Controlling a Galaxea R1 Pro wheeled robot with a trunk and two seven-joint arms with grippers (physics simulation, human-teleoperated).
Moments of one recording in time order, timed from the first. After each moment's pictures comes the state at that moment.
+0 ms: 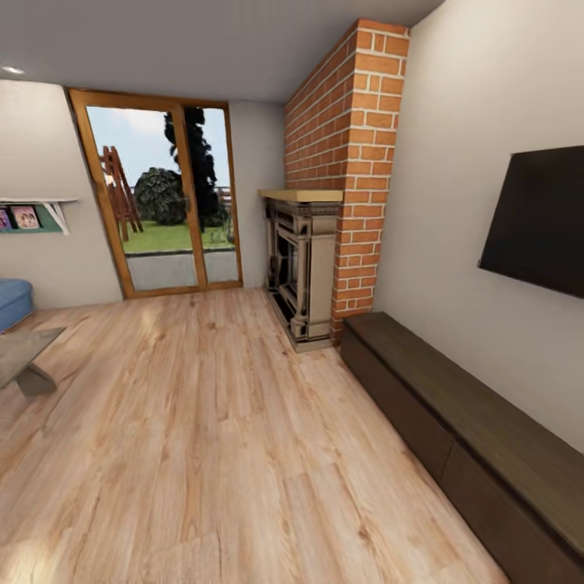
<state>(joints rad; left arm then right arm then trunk) 0.00 0.01 0.01 -0.05 0.01 -0.03 0.00 0.00 0.01 0.36 0.00 -0.02 -0.07 0.01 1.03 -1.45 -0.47</state>
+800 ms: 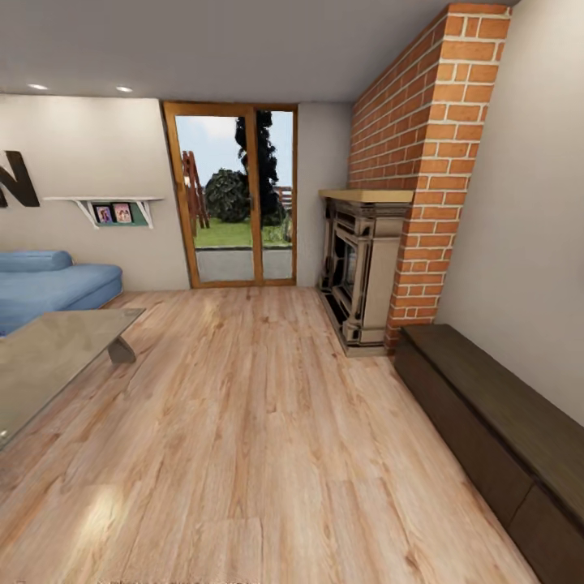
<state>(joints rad) 0.00 0.01 0.00 -0.05 0.01 -0.03 0.00 0.00 0.01 0.36 0.00 -0.02 -0.07 0.01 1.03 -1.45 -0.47</state>
